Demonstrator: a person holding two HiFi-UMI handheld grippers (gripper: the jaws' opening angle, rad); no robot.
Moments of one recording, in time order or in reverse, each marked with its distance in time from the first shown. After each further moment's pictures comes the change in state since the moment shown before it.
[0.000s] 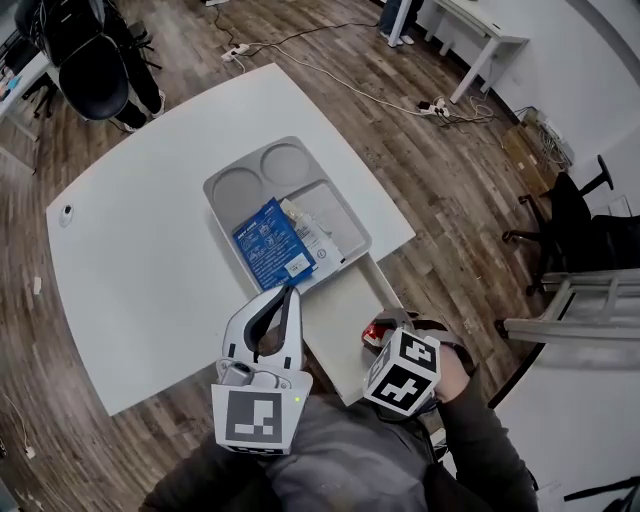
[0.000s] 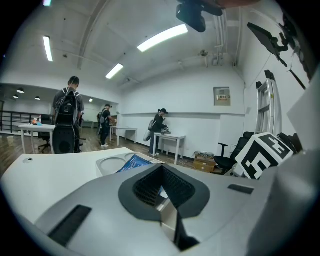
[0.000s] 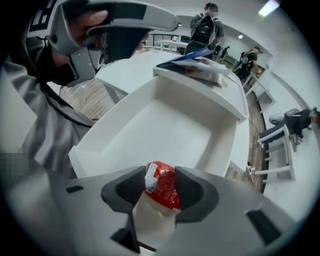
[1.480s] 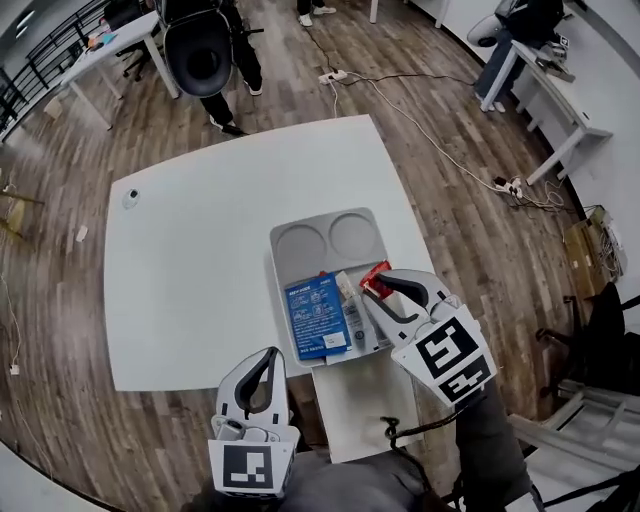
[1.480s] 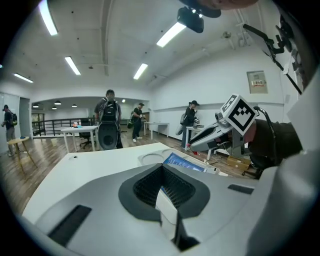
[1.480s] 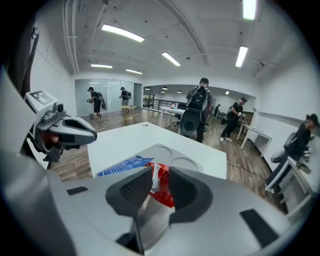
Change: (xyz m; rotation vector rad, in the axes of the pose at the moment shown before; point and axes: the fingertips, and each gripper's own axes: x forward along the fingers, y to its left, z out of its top) left arm -0.033 0.059 0.008 -0.070 0.071 0.415; right arm -0.107 -0.152 0.188 -0.082 -0.753 -0.037
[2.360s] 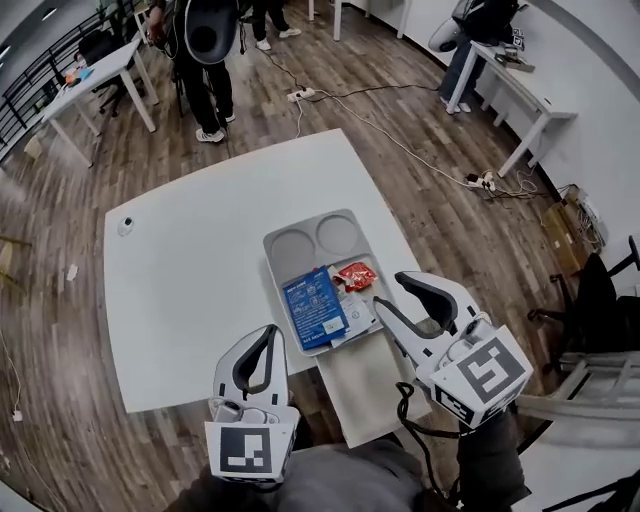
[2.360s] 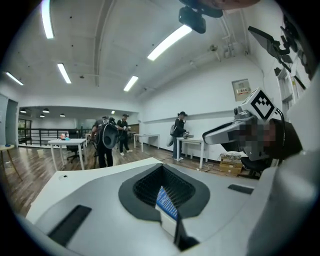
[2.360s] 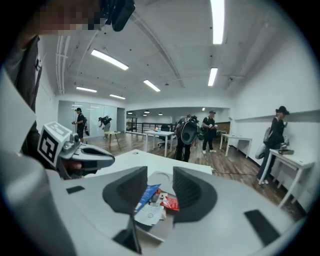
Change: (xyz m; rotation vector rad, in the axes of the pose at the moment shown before) left arm -0.016 0.002 0.047 0.065 -0.118 -0.111; right arm -0.096 0.026 0.056 0.175 -0.272 -0.159
